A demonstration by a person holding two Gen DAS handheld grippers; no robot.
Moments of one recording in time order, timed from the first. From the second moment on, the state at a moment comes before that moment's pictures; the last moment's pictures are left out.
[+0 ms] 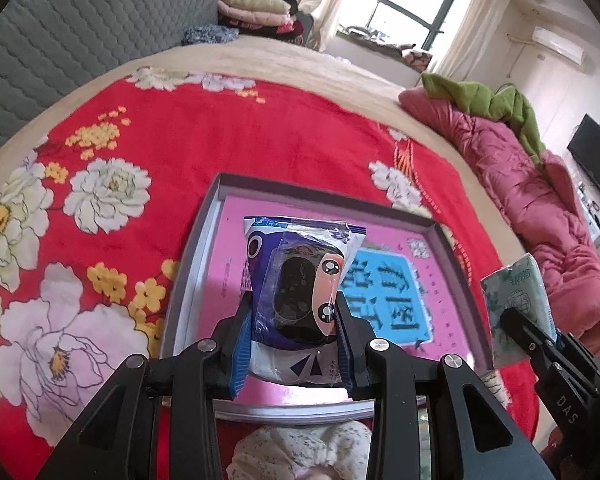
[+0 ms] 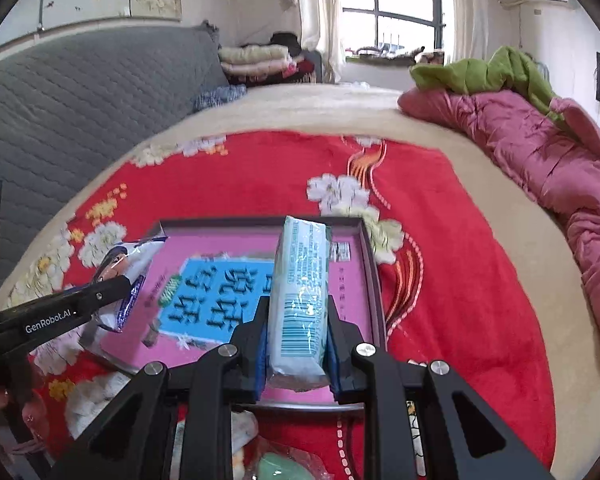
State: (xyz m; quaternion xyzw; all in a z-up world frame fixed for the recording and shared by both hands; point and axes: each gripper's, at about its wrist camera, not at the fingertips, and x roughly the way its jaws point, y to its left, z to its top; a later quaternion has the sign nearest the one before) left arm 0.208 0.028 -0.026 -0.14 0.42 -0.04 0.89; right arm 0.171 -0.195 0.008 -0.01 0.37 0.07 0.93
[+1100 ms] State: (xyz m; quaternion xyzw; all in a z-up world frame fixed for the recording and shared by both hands) left arm 0.230 0.023 -0.066 -0.12 0.47 -0.04 0.88; right arm 0.206 -0.186 -0.054 0.04 0.47 0.09 0.88
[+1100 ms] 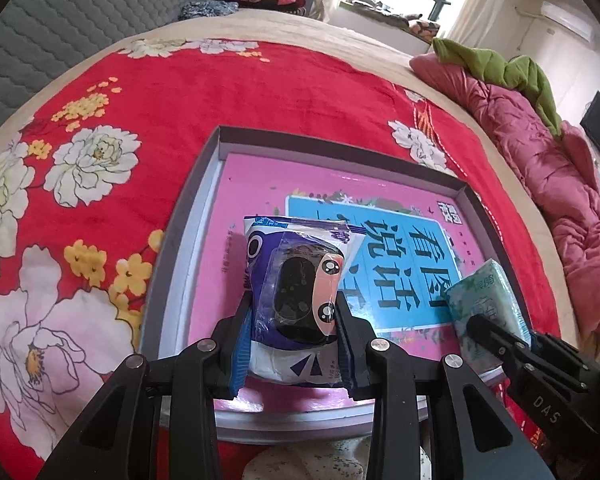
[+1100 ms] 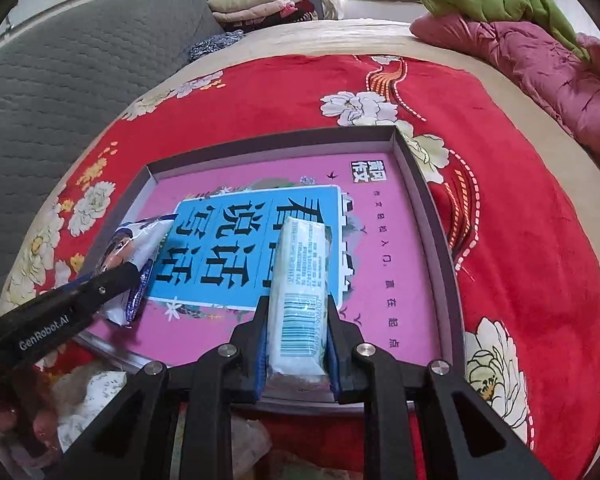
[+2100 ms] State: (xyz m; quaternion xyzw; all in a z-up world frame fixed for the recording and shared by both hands) left arm 0.230 0.016 -0.066 -0.09 0.48 -0.03 0.87; right arm 0.194 -0.221 -0.040 0.03 0.45 0.03 0.89
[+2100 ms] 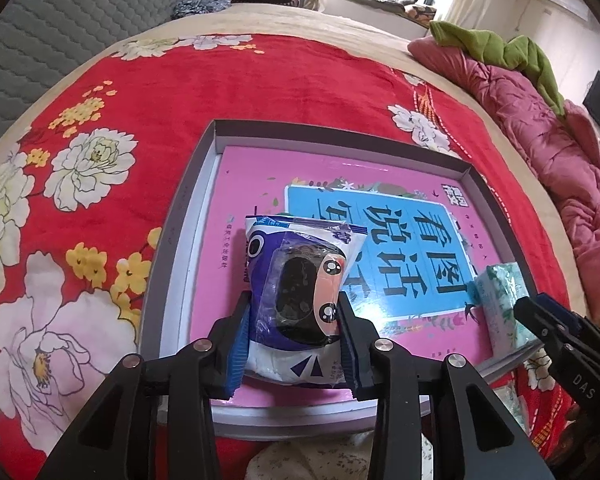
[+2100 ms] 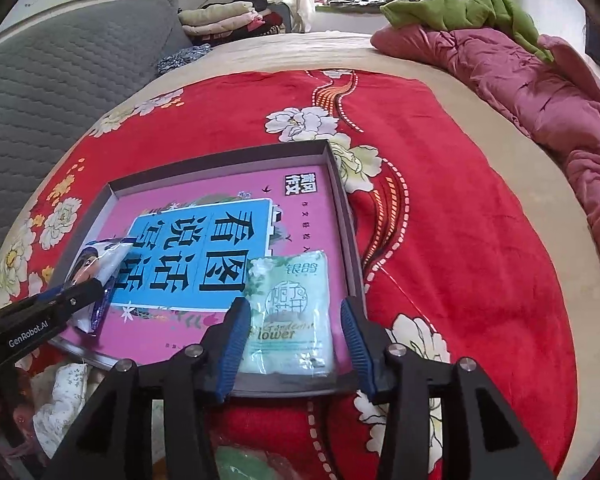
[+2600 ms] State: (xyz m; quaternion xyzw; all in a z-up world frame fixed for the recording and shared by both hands) left arm 0.227 0.022 -0.061 -0.08 0.48 -0.02 0.87; right arm 0.182 -0.214 -0.021 0.02 0.43 0.04 0.90
